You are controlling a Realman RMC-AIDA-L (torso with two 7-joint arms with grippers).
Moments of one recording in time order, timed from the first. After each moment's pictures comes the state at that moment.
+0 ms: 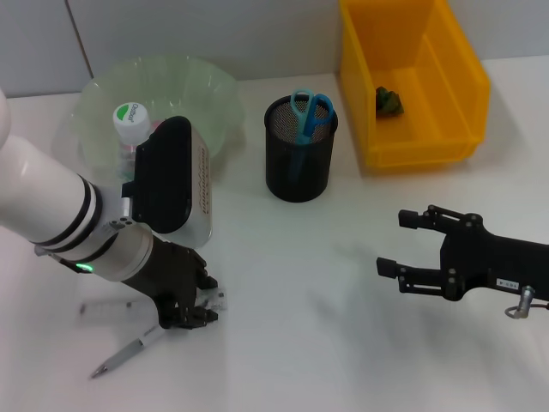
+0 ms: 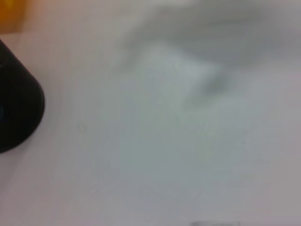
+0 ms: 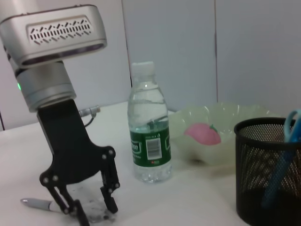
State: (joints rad) left arm -0.66 -2.08 1.61 1.06 2.42 1.33 -1.81; right arm 0.28 2.07 -0.87 -0.63 -1.73 -1.44 1.06
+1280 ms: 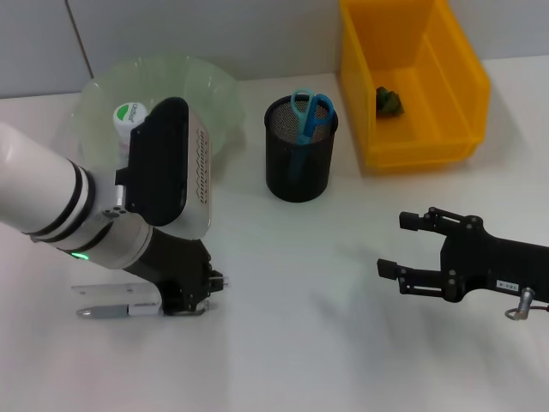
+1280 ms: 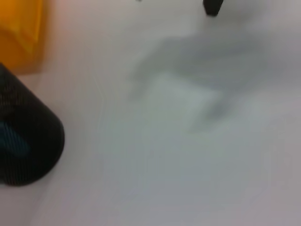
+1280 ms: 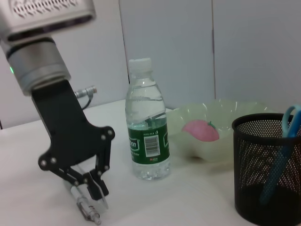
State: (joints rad) left arm -0.61 -2.07 1.61 1.22 2.41 1.37 -1.80; right arm 0.28 2.08 -0.86 -0.63 -1.73 -1.44 1.06
